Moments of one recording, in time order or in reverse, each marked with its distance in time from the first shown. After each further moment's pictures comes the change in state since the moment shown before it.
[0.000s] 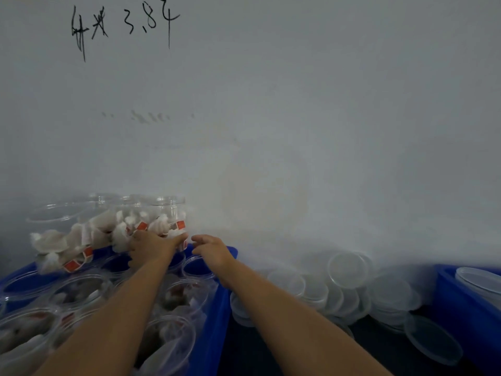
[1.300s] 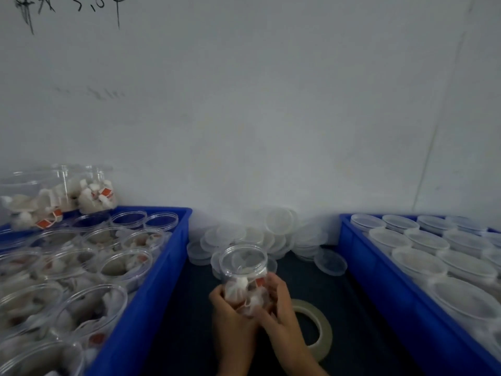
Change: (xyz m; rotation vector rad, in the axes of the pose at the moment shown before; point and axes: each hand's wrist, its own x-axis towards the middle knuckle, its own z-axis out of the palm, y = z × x) left_hand -0.354 -0.058 0.040 -0.474 -0.421 0.063; right_hand -0.290 0.136 -0.077 0.159 0.384 -0.221
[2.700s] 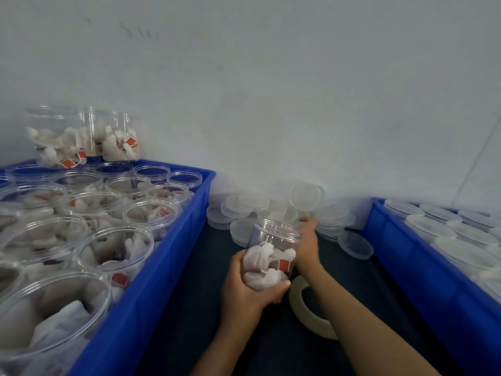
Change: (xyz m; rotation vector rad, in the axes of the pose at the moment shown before) left_hand 0.002 -0.024 -0.029 -0.233 -0.204 0.172; right_hand 0.119 0.038 -0.006 -0.219 0.267 0.168
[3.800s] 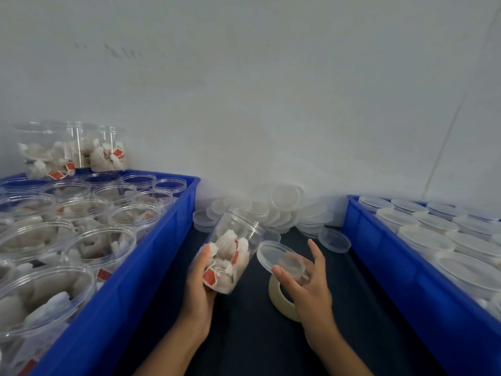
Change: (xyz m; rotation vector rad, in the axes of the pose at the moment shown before) left_hand -0.003 0.025 -0.023 -0.487 -0.013 -0.131; right_hand -0.126 0.000 -0.059 0.226 -0.037 -0.121
